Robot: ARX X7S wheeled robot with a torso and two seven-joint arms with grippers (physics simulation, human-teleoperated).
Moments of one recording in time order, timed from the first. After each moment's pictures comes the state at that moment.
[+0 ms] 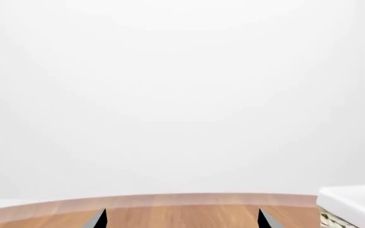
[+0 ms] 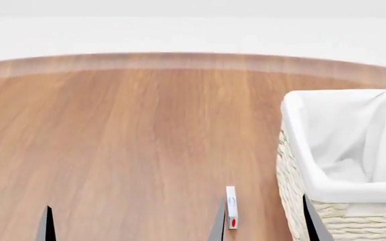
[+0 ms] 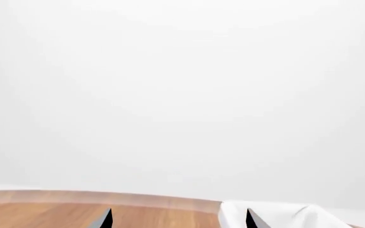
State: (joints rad) left arm 0.20 -0.26 0.20 0.66 -0.15 -0.05 -0.25; right arm -0.13 0.28 -0.25 -0.75 0.07 0.23 0.33
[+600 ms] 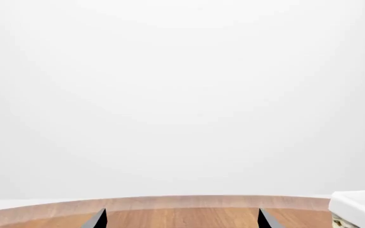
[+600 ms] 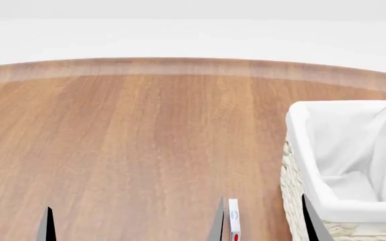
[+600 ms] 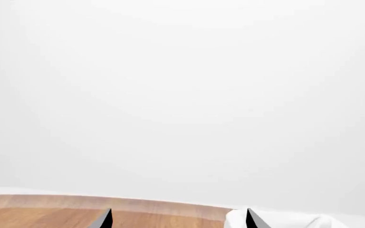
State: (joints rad) left arm 0.20 -0.29 0.22 0.65 -0.16 -0.04 -0.28; right arm -0.12 0.30 -0.27 -0.74 0.07 0.22 0.35
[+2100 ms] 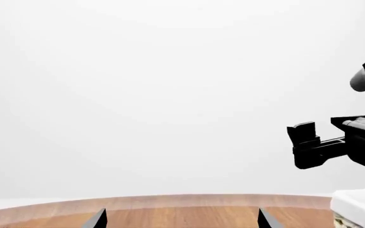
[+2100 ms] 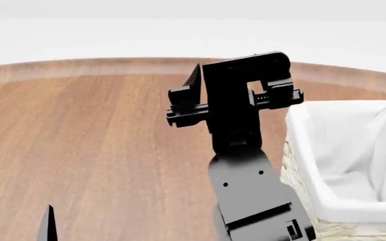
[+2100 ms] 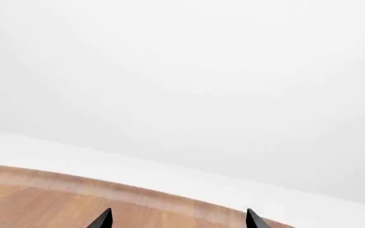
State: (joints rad) left arm 0.18 -0.32 0.25 0.65 -0.18 -0.05 -0.32; right arm 0.88 0.10 -0.39 0.26 0.15 0.43 0.24
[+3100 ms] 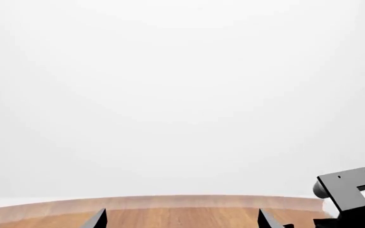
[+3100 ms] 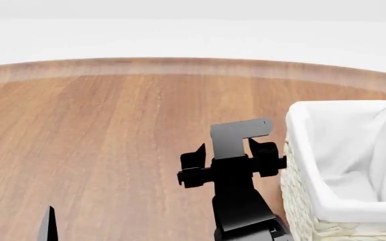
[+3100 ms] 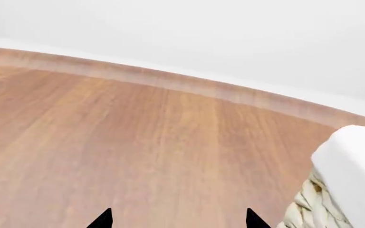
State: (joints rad) left arm 0.18 -0.34 0.26 0.64 -0.21 -0.03 -0.33; right arm 1.06 0.00 -0.98 1.29 0.78 -0.07 0.21
